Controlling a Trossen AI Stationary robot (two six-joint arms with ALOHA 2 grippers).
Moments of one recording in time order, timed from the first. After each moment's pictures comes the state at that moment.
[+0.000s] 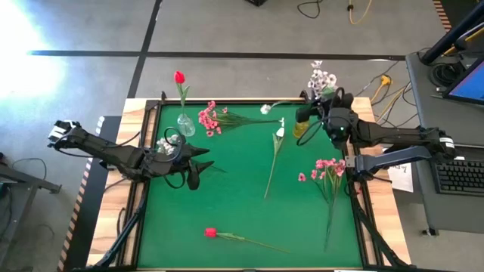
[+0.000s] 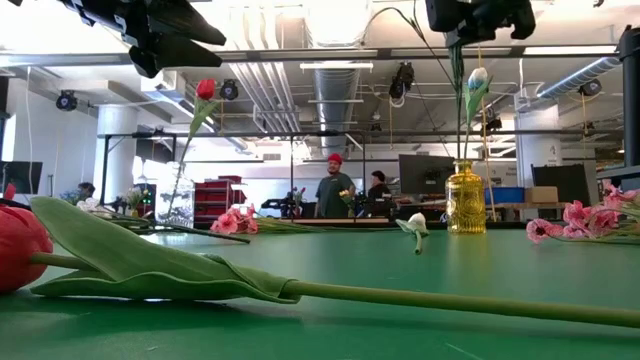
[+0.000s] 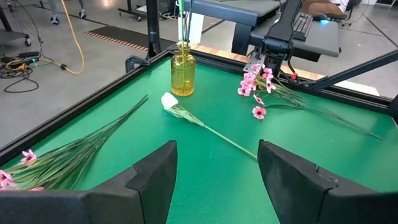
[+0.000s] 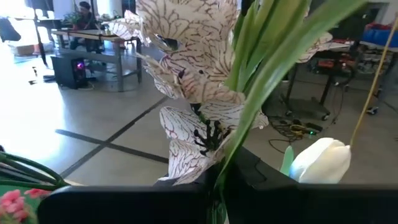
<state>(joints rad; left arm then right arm) -0.31 0.92 0.61 -0.05 -0.65 -0.36 -0.15 0.99 0.87 -0.04 1.13 0.09</state>
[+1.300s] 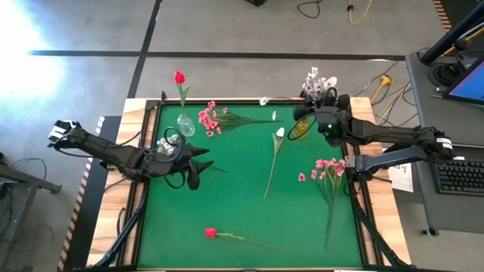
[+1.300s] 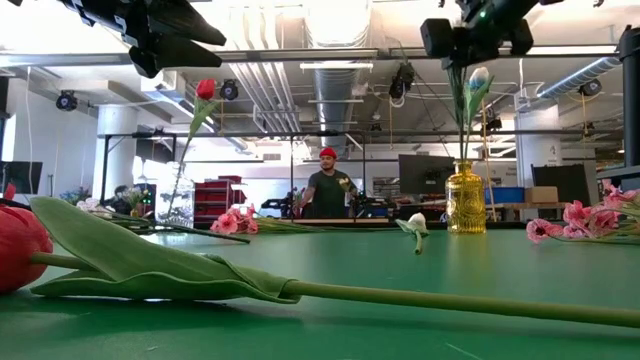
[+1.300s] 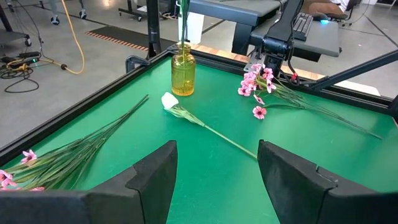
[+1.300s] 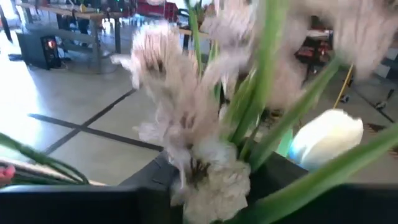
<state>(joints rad) -0.31 0.92 0.61 -0.05 -0.65 -0.36 -0.22 1.04 0.86 -0.14 1.12 0.19</state>
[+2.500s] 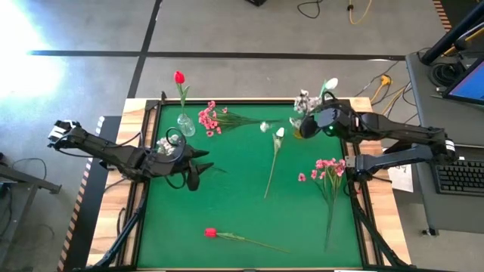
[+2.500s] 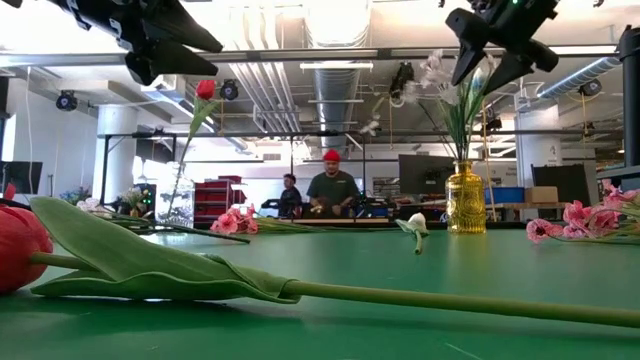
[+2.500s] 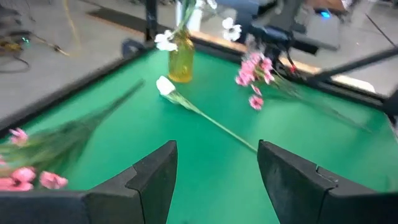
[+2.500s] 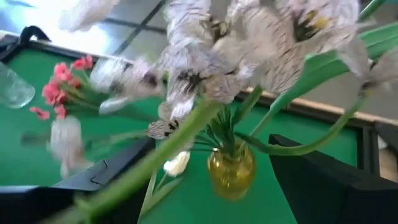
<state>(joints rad) -0.31 0.92 0.61 -0.11 -0.61 -0.44 -0.22 0.99 1.02 -0.87 0.64 0.76</state>
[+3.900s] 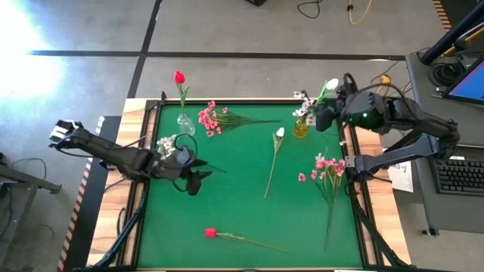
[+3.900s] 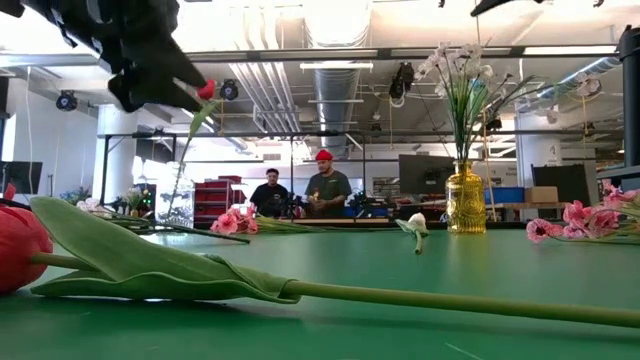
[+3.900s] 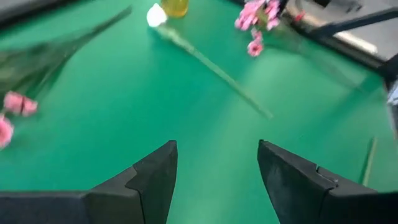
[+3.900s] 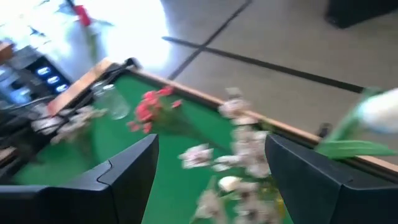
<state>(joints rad) -0.31 0.97 0.61 -0.27 -0.48 -0.68 -0.09 1.04 1.47 -1.06 0.57 0.65</state>
